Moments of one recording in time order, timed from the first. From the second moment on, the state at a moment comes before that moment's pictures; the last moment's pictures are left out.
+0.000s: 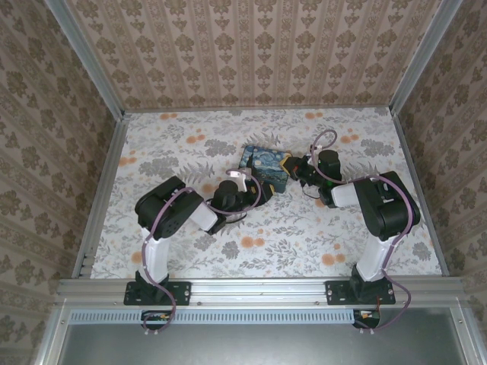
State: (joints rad) left arm -0.79 2.01 0.67 1.09 0.26 -0.86; right arm 0.22 1.82 0.71 0.79 -0.56 1.18
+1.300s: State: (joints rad) left arm -0.79 2.04 0.71 1.01 0.16 -0.88; right arm 0.22 1.83 0.71 0.81 -0.56 1.18
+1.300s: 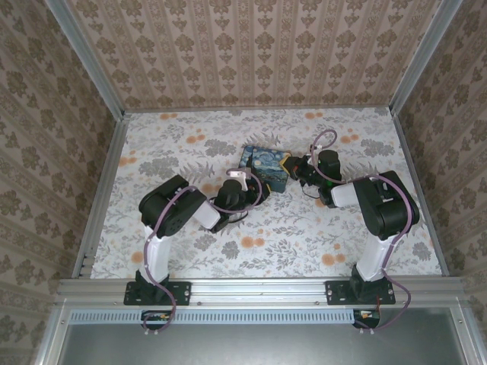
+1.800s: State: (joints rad) left arm -0.78 2.04 0.74 0.94 0.16 -0.86; right arm 0.21 1.83 0.72 0.81 -0.56 1.18
